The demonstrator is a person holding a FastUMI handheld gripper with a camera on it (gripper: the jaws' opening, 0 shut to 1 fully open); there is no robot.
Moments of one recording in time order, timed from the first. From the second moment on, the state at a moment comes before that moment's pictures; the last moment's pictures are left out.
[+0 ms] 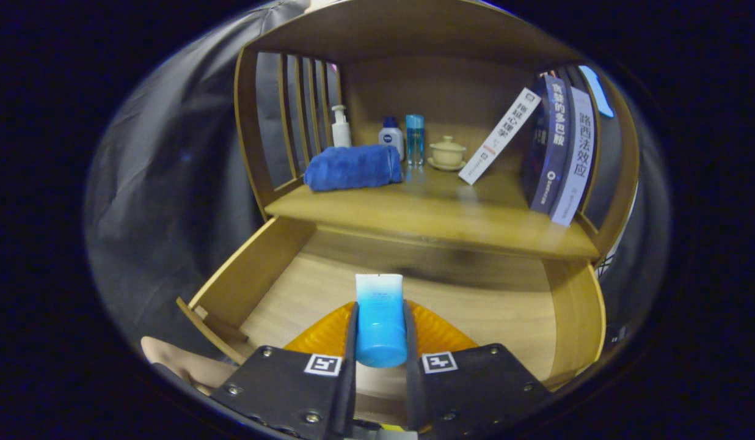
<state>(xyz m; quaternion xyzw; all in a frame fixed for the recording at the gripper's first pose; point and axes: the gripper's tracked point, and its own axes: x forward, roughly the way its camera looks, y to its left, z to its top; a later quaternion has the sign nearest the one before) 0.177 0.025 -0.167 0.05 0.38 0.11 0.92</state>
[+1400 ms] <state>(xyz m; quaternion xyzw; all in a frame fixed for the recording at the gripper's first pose) 0.216 0.036 -0.071 0.05 0.30 0.11 0.95</state>
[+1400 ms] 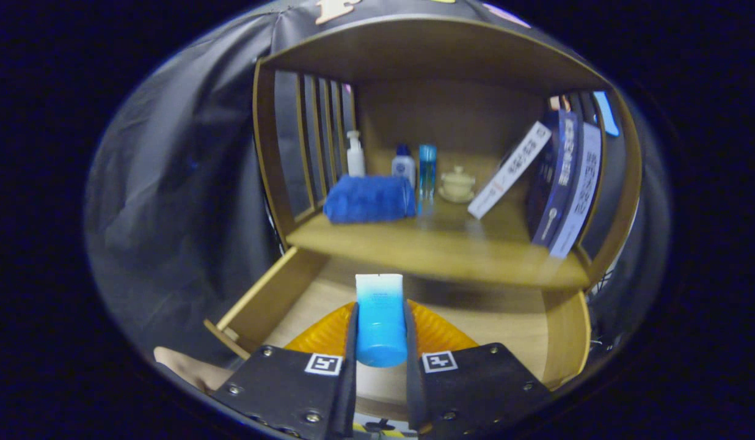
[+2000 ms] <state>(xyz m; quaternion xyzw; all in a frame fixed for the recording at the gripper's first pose) 0.332 0.015 -0.149 -0.02 0.29 -0.01 0.96</state>
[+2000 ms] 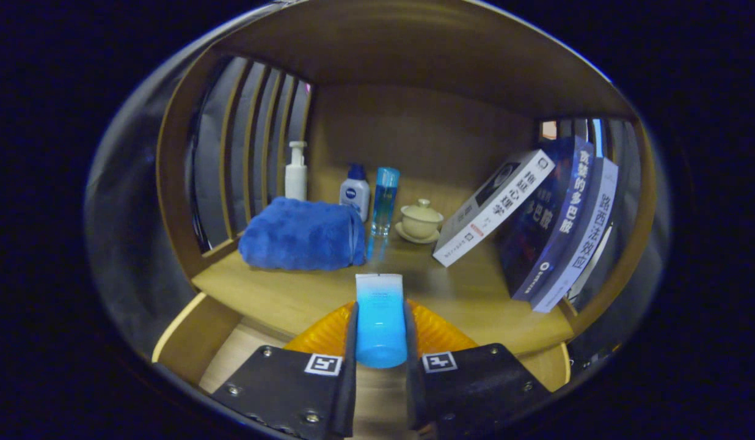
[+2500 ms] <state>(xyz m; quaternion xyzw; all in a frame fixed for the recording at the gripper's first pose) 0.370 -0.012 -0.180 0.02 0.30 -0.05 0.95</state>
